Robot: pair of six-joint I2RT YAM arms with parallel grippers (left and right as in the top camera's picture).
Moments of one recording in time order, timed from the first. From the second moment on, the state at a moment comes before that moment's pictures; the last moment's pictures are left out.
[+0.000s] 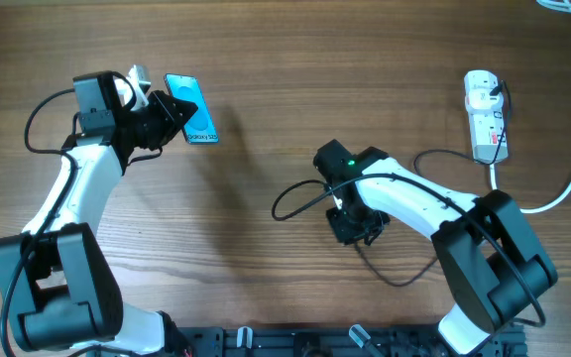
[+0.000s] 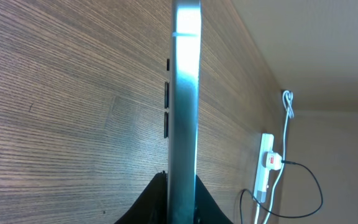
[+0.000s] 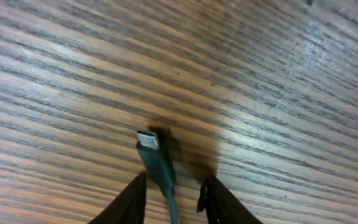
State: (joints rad) left arm 0.16 1.67 1.03 -0.22 0.70 -0.60; right arm 0.60 1.82 1.01 -0.94 -0.05 0.22
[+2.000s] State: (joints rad) left arm 0.15 1.67 1.02 0.27 1.34 -0.86; right arm 0.60 1.57 0.98 0.06 -1.16 0.50
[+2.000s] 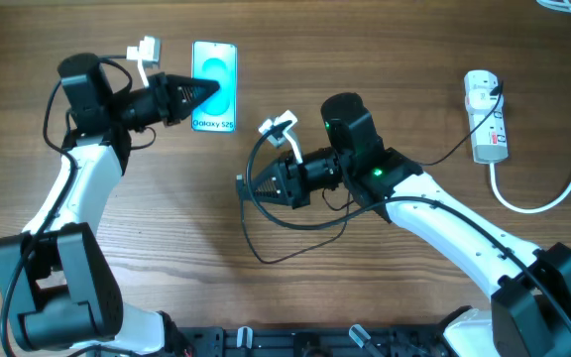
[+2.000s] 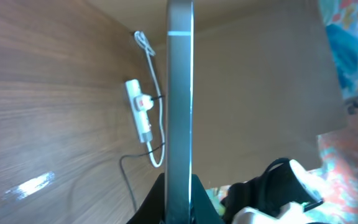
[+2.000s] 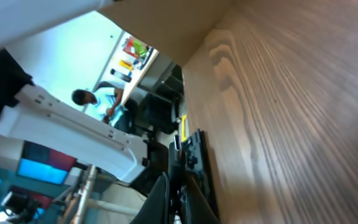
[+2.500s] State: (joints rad) left arm 0.05 1.67 1.02 0.83 1.38 -1.46; right arm 0.59 1.57 0.98 0.39 -1.10 0.70
